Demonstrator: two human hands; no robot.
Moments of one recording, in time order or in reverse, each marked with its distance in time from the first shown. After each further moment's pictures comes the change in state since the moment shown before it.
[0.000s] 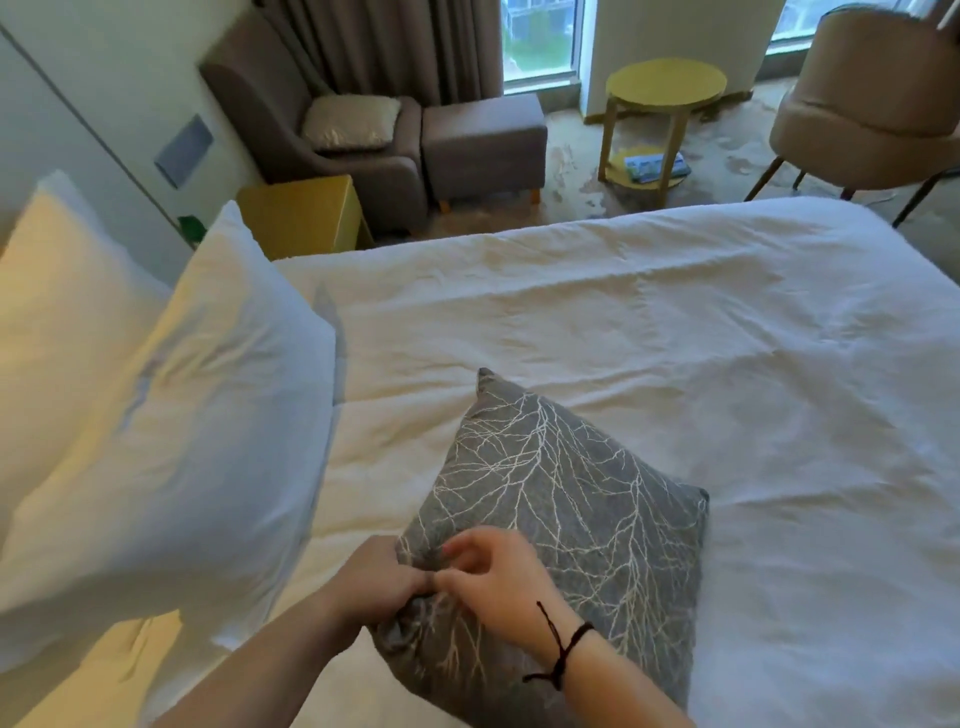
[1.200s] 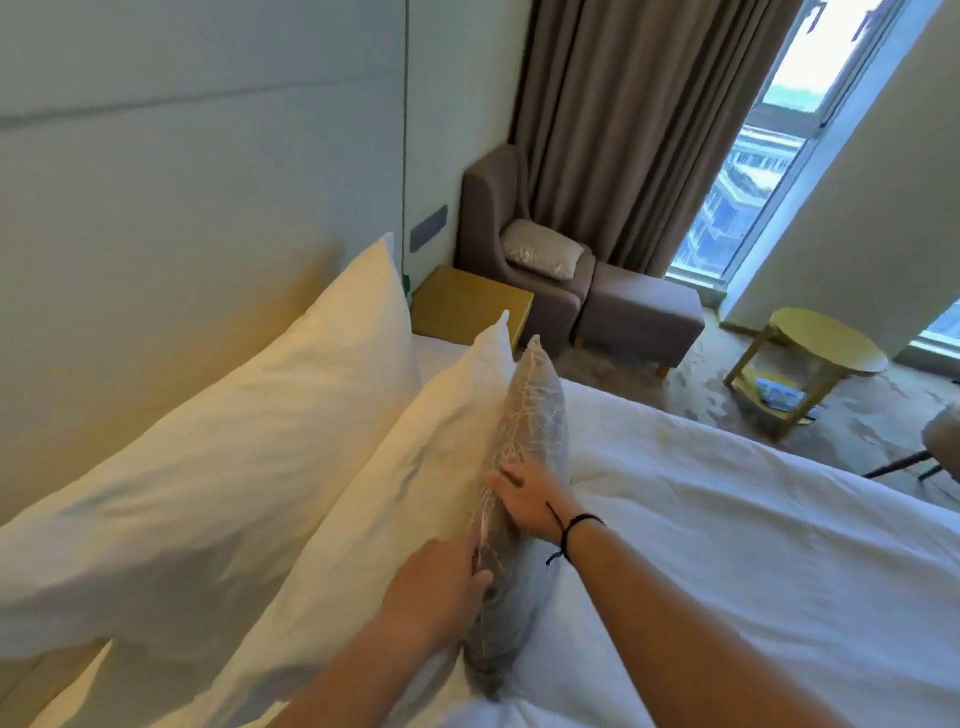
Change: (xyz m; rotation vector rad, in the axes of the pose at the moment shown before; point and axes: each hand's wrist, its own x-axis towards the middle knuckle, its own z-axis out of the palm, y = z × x) left_hand -0.006 -0.103 -0.287 0.254 0.506 0.298; right_hand 0.204 -0.302 0.207 -0.751 -0.066 -0.280
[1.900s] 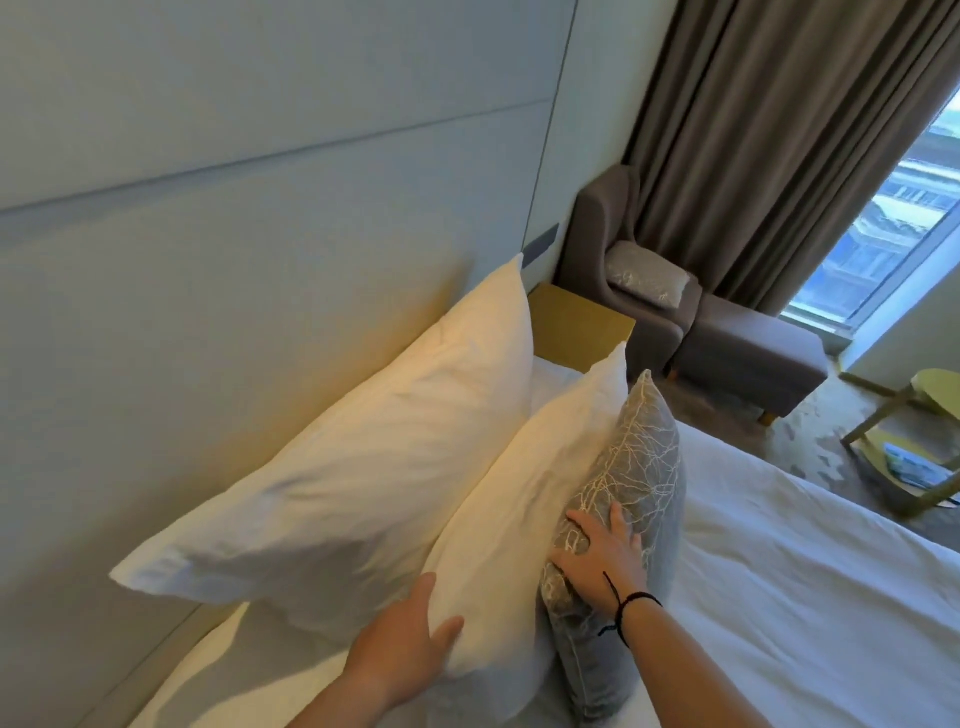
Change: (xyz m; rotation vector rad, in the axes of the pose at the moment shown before) left_hand -0.054 -0.176 -0.015 -0.123 -0.003 -0.398; right_hand 0.026 -0.032 0.089 -0.134 0.033 0.195
